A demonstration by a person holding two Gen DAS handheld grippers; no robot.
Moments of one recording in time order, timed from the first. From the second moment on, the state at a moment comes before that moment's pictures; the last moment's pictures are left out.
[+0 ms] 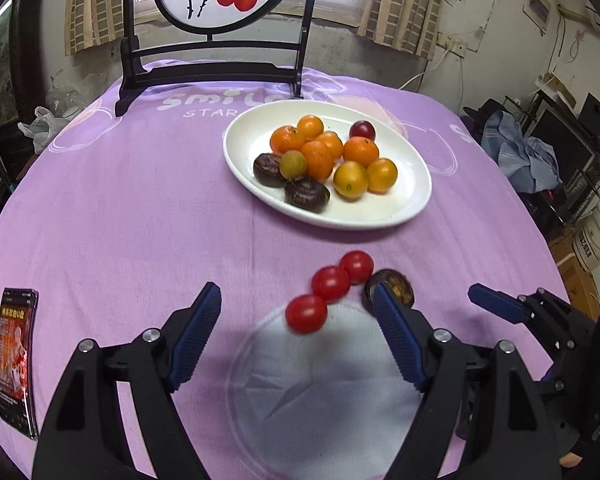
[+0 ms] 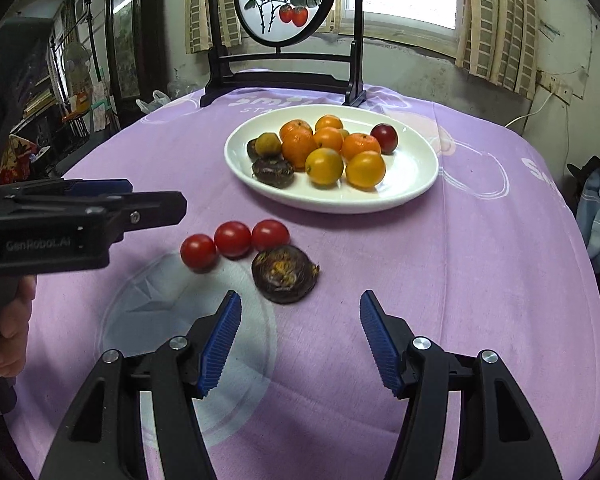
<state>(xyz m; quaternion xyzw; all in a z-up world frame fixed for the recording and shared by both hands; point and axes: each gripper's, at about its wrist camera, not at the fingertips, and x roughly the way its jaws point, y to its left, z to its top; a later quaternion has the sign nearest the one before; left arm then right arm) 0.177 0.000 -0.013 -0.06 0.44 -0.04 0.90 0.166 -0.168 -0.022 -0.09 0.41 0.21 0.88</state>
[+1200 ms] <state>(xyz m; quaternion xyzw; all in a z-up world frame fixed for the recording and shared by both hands) 0.198 -0.006 -0.070 -0.04 0.49 -0.06 0.87 0.178 -0.177 -0.036 -0.06 0.43 0.20 0.88</state>
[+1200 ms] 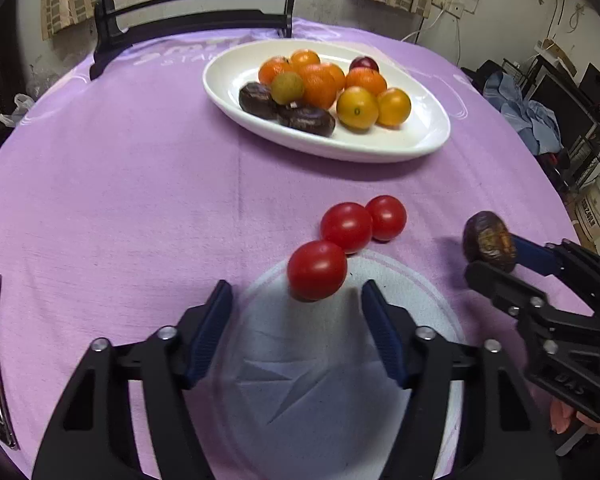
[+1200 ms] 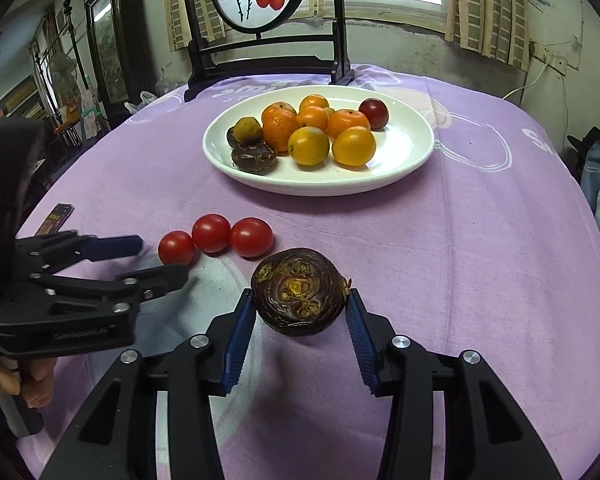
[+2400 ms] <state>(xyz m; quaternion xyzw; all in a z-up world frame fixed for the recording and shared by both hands) 0.345 -0.019 -0.016 -0.02 0.43 -0.03 0.90 0.300 -0.148 -0.031 -0.09 0.42 0.18 0.88</state>
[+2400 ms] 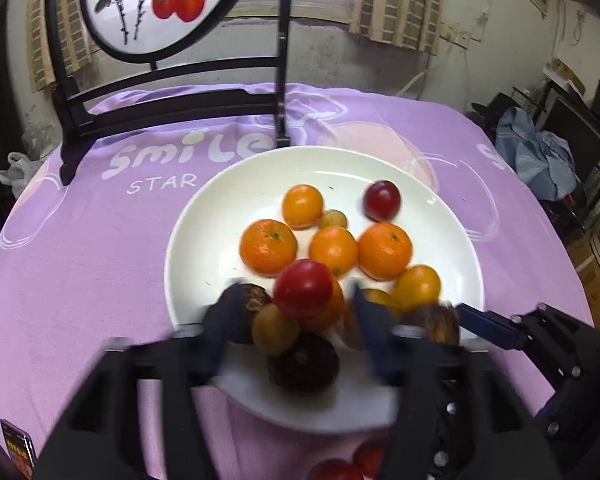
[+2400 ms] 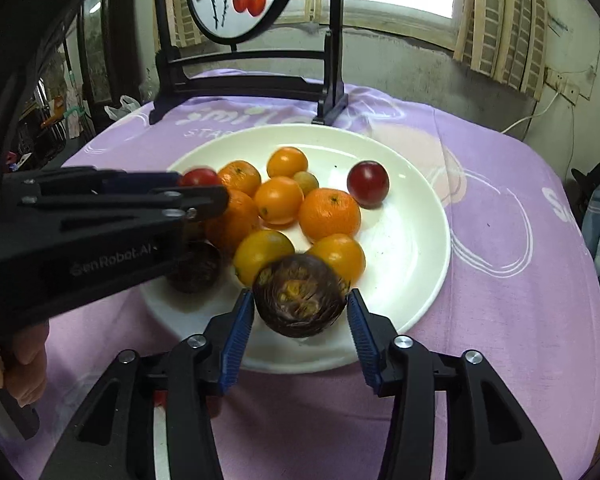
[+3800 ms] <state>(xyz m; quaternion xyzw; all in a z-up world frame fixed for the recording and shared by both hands) 0.191 0.023 -0.035 -0.01 0.42 -0.03 0.91 0.198 -0.130 -0.061 -0.11 0.45 0.19 0.87</state>
